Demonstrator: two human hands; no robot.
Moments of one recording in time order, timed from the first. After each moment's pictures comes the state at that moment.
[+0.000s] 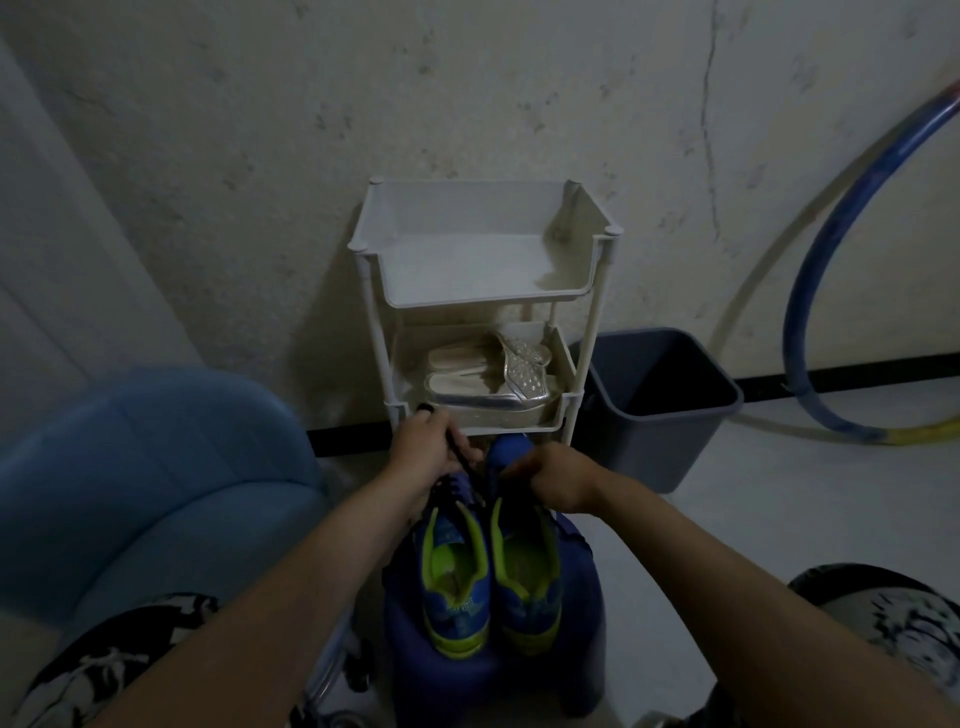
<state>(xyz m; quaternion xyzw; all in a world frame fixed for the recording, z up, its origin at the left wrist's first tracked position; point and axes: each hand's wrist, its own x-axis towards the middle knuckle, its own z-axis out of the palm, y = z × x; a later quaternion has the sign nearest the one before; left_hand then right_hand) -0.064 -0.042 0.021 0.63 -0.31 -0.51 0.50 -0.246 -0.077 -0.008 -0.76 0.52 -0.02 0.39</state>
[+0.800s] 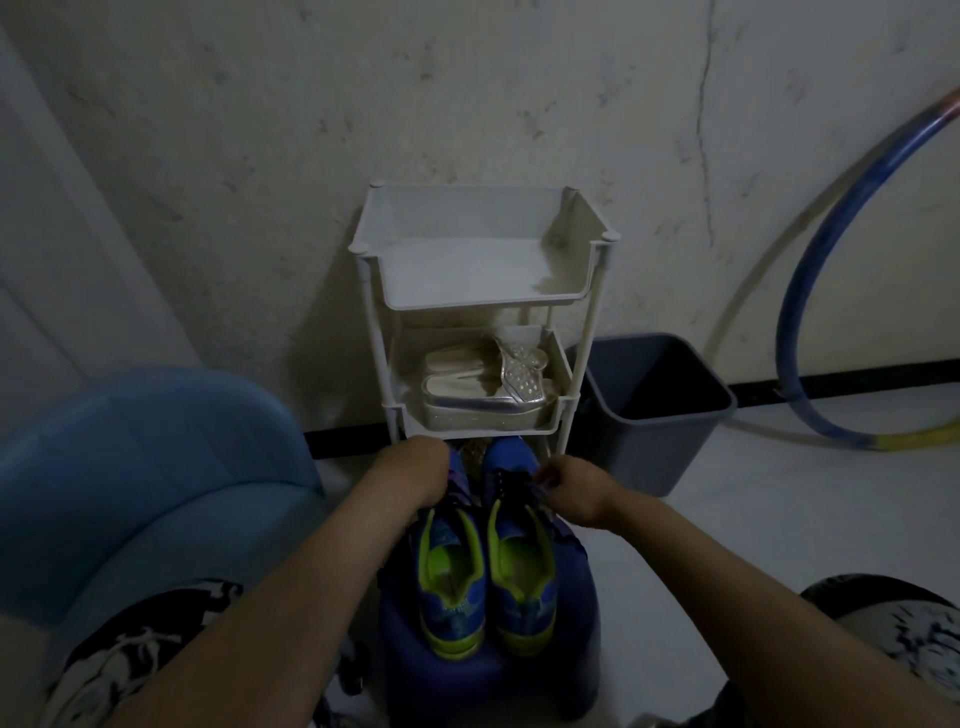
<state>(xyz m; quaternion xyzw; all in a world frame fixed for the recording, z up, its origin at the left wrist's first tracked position) -0.043 -0.047 0.015 0.69 -0.69 -0.17 -0.11 -0.270 -0.068 -0.023 -0.74 0.58 -0.03 0.34</state>
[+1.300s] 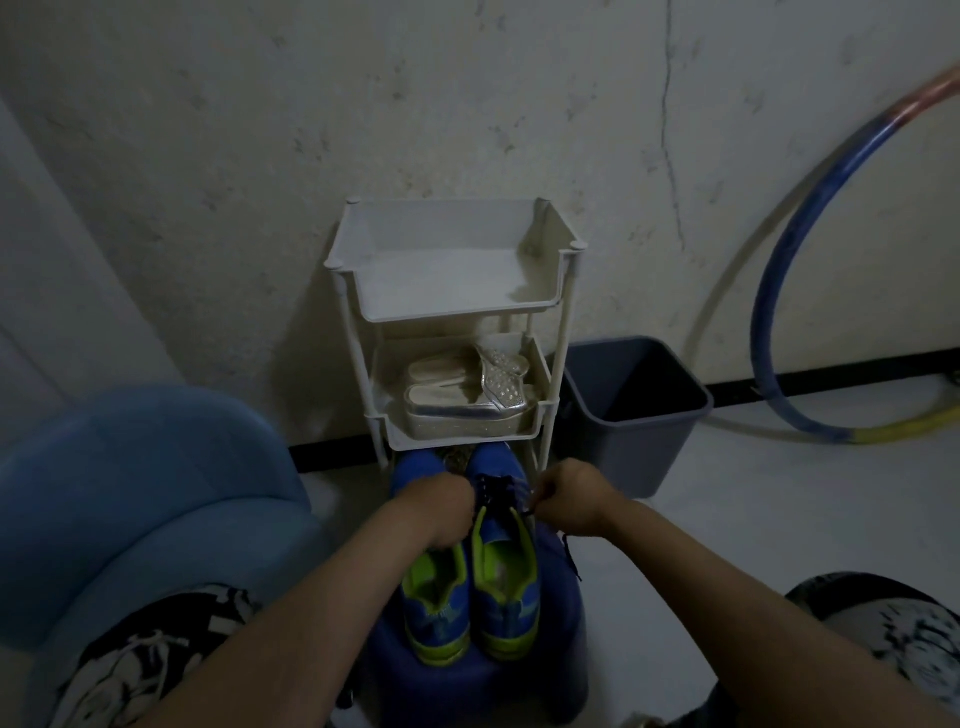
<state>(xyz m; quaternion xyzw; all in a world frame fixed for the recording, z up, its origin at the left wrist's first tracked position) -0.081 -0.032 -0.003 0.61 -0.75 -0.20 -0.15 -0.285 -0.057 -0.013 -0.75 0.59 -0.02 0.30</state>
